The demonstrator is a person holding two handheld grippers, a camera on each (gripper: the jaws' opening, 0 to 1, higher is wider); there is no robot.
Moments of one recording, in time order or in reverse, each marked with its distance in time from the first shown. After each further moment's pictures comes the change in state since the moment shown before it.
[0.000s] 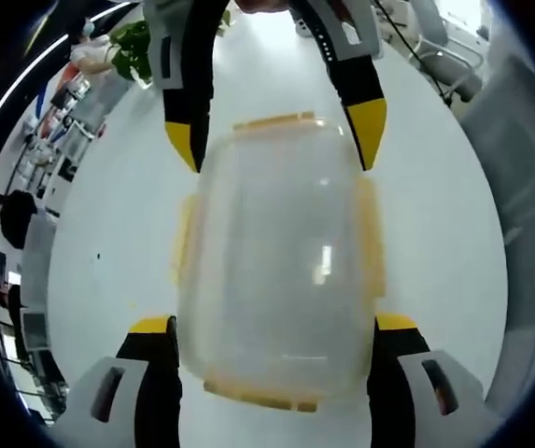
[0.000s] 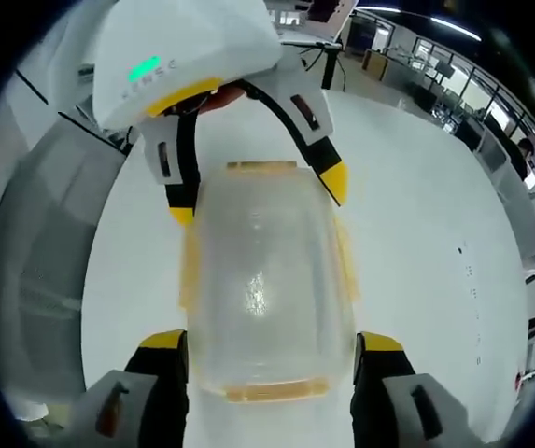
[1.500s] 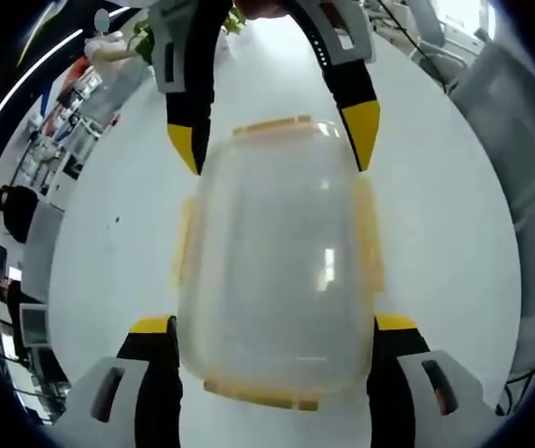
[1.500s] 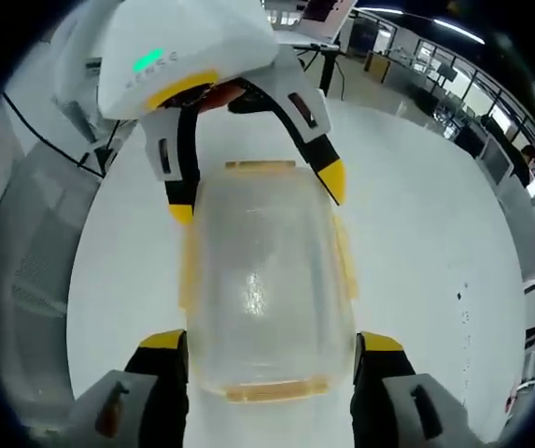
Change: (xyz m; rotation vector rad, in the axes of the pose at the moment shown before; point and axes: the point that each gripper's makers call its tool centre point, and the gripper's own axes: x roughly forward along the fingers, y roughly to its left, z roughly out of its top) left arm -0.011 0.046 -0.056 0.004 -0.031 0.003; right arm 0.024 -0.039 0.055 -0.007 0.006 -0.005
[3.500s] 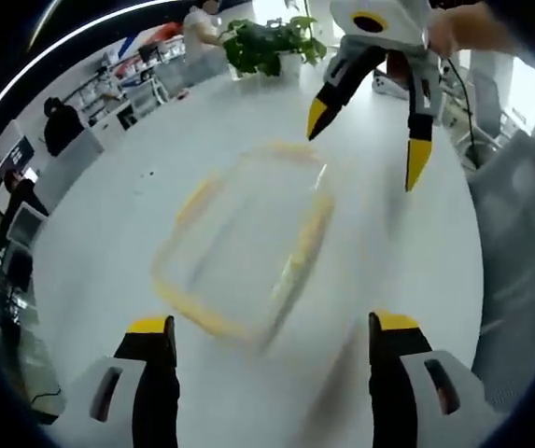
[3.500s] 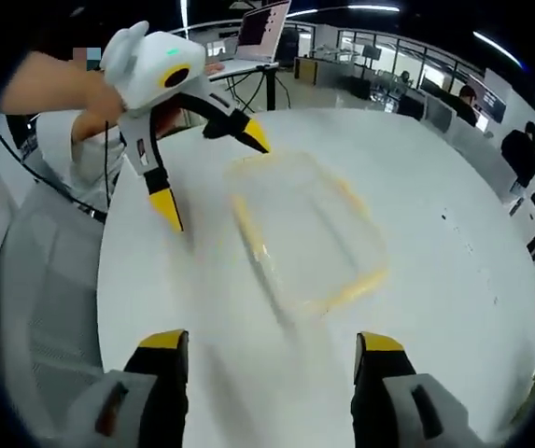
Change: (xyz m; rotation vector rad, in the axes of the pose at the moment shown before) left arm -0.042 -0.051 -0.012 -0.429 -0.158 0.086; right arm -0.026 0.070 -0.039 0.321 -0.158 -0.101
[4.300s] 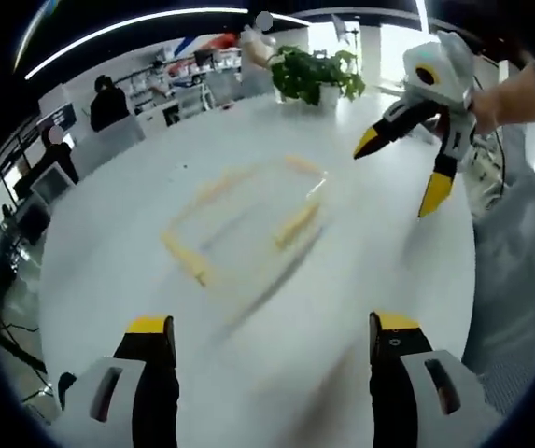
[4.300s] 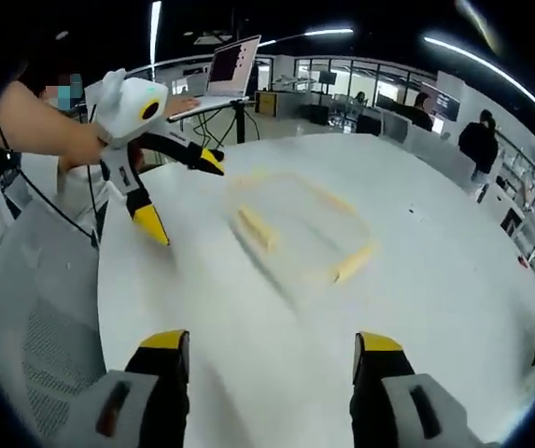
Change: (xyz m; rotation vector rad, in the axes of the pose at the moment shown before) left arm -0.027 -0.019 -0.020 -0.237 -0.144 0.113; right arm -0.018 0.027 -0.016 0.109 -0.205 -0.141
